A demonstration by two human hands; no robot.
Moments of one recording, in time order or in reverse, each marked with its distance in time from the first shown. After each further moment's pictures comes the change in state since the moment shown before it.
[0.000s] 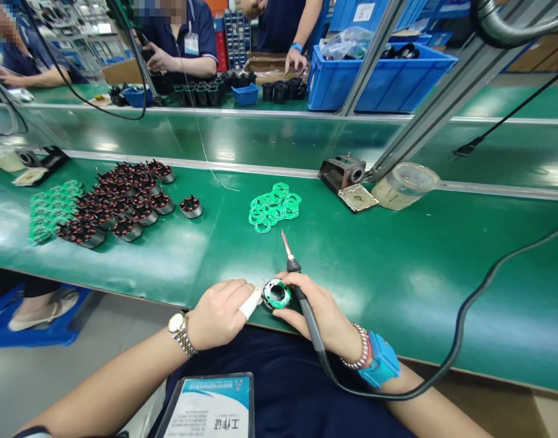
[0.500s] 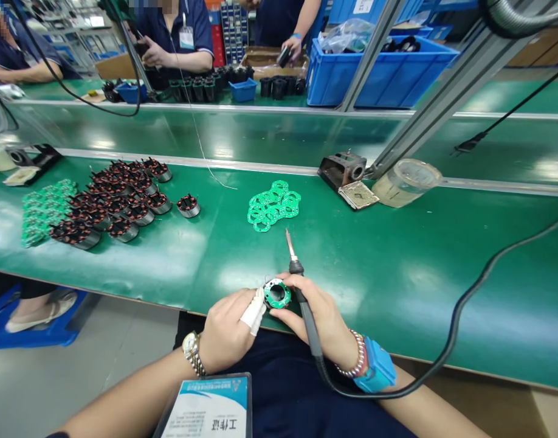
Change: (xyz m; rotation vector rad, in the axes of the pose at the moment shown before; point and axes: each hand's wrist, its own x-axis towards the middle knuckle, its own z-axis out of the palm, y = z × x) left_hand -0.008 0.028 0.023 0.044 0.095 -0.190; right_hand -0.004 -0.006 0.009 -0.012 0.067 0.038
